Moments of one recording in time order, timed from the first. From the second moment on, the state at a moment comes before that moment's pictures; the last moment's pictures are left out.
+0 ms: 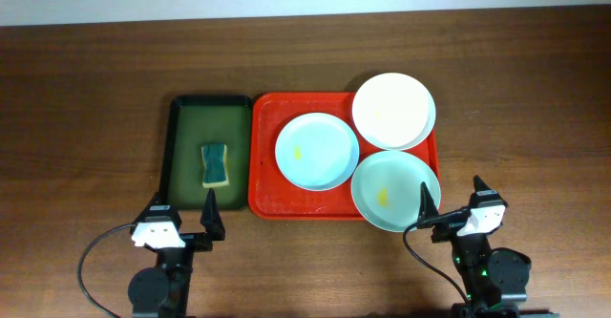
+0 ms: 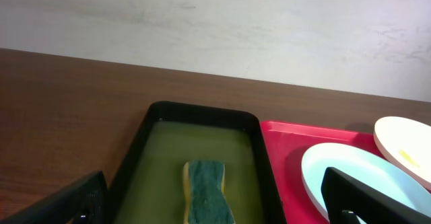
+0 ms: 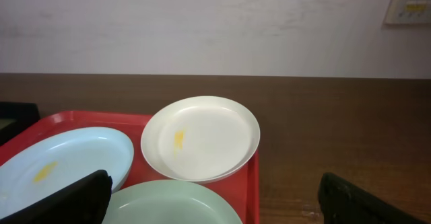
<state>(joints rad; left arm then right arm) -0.04 0.01 0.02 -0.08 -0.01 -0.16 -0.03 0.03 0.01 -0.06 -0.14 0.03</state>
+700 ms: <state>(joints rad) -0.04 0.41 0.71 -0.56 0.06 -0.16 -0.03 0.04 0.01 -0.06 -0.14 0.03</state>
